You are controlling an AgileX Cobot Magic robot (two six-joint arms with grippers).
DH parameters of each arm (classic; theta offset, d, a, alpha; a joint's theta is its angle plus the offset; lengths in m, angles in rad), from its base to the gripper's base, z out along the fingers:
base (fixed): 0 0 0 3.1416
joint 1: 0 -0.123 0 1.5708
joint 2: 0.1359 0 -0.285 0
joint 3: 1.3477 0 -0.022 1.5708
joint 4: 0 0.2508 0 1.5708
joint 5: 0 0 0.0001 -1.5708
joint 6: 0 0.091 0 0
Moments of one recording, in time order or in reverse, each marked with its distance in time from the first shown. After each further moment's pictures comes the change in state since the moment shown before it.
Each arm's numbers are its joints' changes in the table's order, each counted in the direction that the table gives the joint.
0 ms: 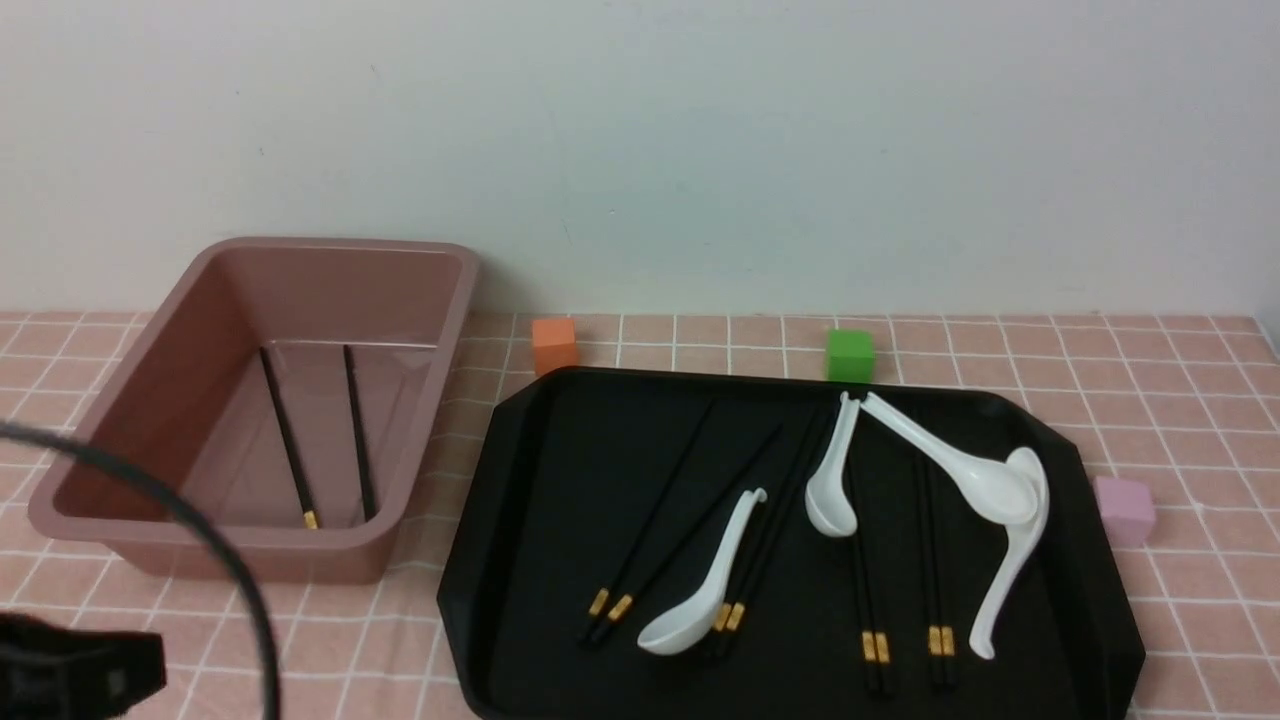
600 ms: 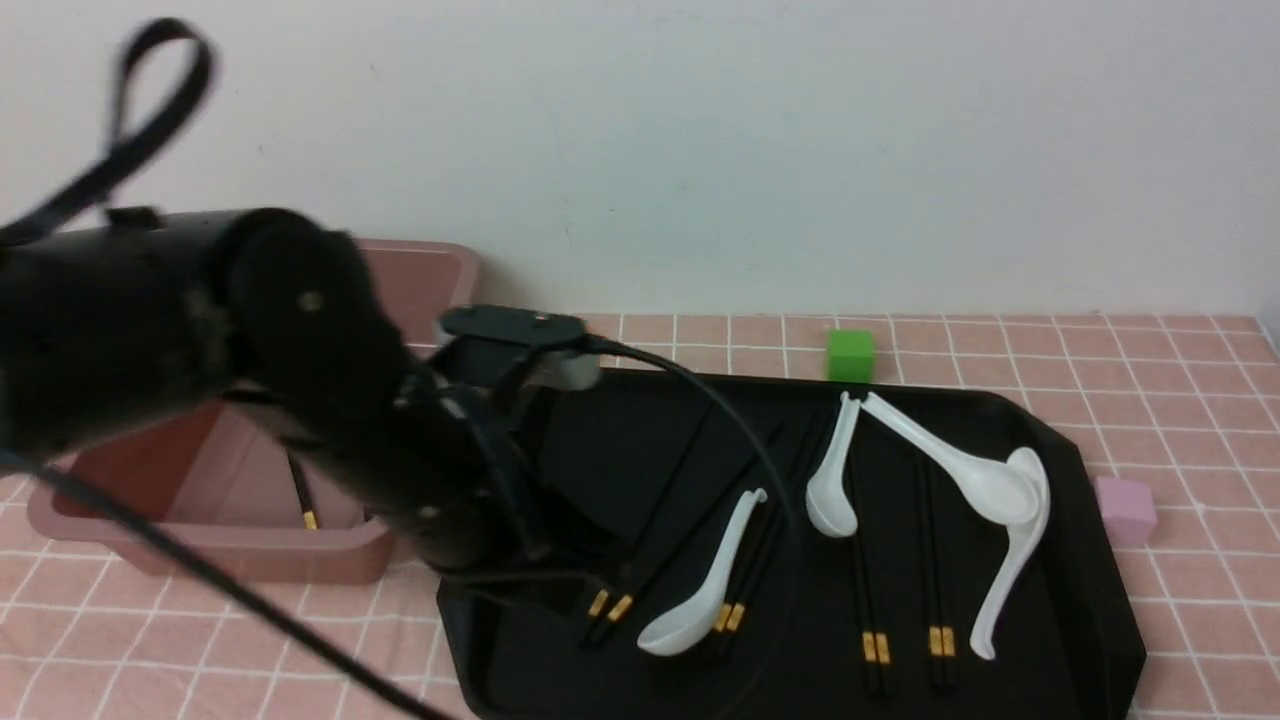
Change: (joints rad) right arm 0.000 0.000 0.000 0.000 0.000 -0.001; left arm 0.502 0.858 -0.536 0.108 -0.032 0.077
